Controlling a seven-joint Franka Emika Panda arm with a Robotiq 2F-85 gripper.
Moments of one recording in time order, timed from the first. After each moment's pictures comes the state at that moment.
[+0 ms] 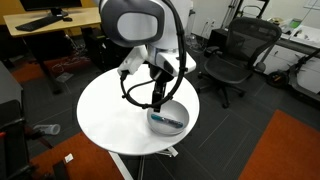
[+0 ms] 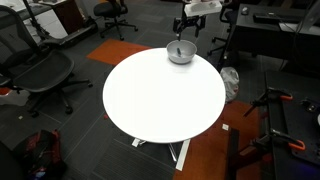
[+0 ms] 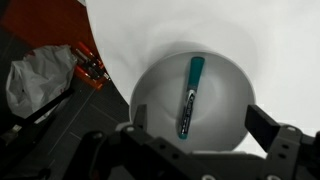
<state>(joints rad) -0.17 0.51 -0.20 -1.83 0.11 2.34 0.48</state>
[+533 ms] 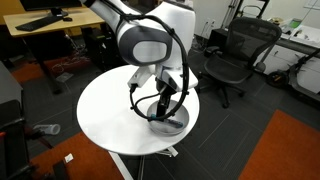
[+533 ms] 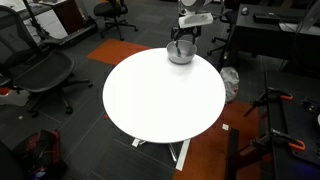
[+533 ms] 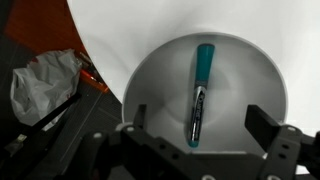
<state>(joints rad) -0.17 0.65 -0.21 -1.73 0.12 2.36 0.56</state>
